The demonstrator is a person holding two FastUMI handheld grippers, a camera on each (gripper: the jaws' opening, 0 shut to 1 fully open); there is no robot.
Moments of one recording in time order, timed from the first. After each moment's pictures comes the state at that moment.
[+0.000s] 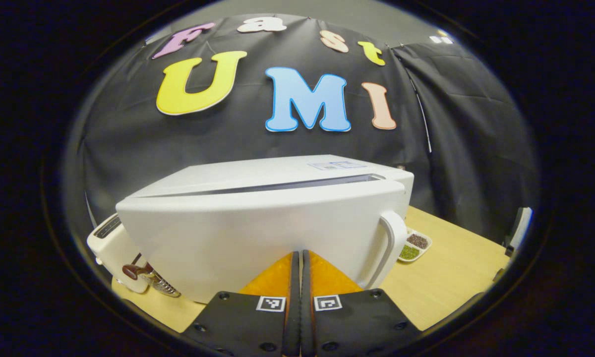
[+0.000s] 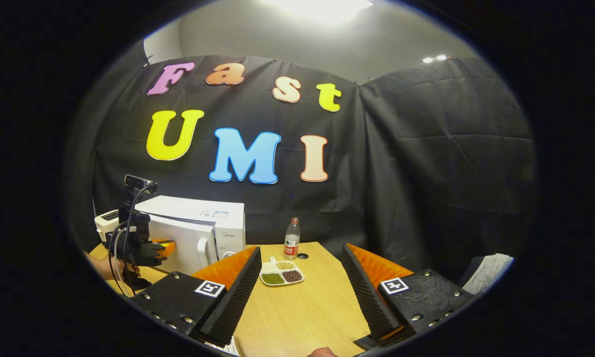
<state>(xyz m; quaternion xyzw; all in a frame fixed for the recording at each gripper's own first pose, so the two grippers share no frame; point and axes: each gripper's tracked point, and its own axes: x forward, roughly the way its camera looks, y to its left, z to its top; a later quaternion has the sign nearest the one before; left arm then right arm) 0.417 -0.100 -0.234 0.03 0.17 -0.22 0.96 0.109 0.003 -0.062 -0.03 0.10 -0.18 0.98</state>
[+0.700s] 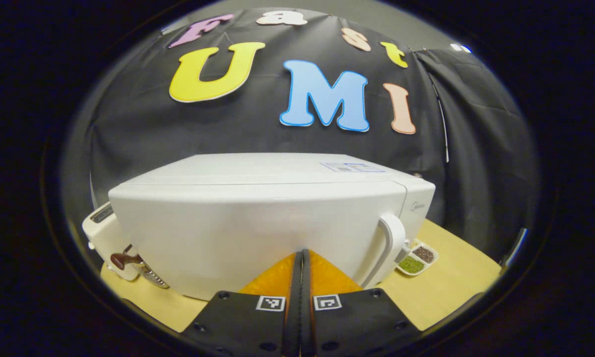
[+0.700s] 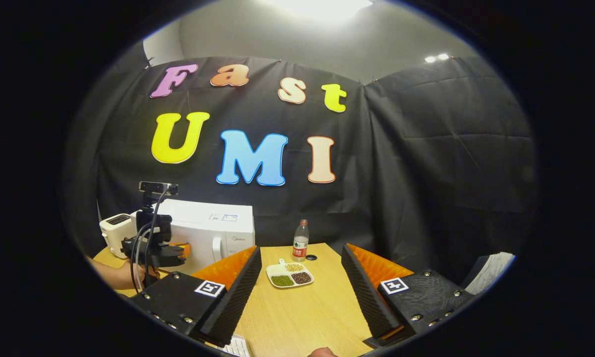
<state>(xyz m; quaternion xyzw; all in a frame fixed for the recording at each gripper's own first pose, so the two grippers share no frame) 0.435 -0.112 -0.240 0.00 0.19 -0.17 0.97 0.119 0.028 -0.060 -0.01 0.11 -0.15 0.98</state>
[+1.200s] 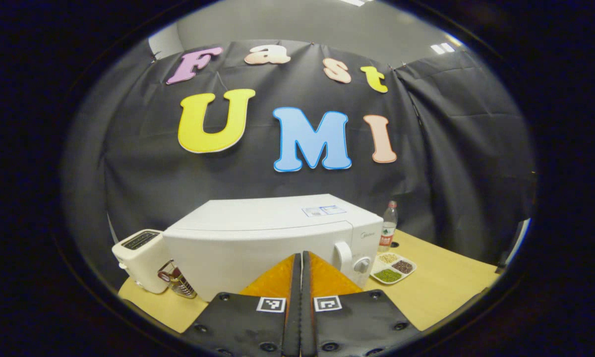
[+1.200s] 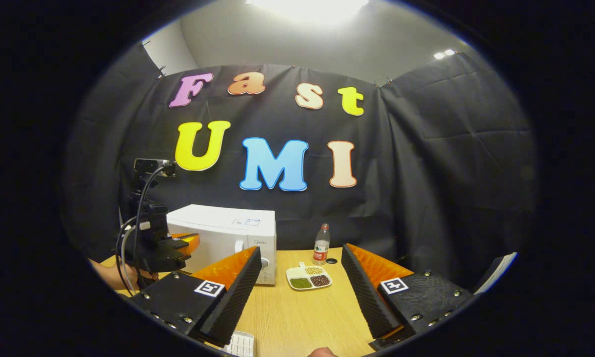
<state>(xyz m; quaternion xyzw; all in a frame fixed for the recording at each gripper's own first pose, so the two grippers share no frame) 0.331 -0.103 -0.125 0.01 0.08 -0.17 0.98 0.107 0.036 -0.048 0.00 0.08 -0.07 0.99</state>
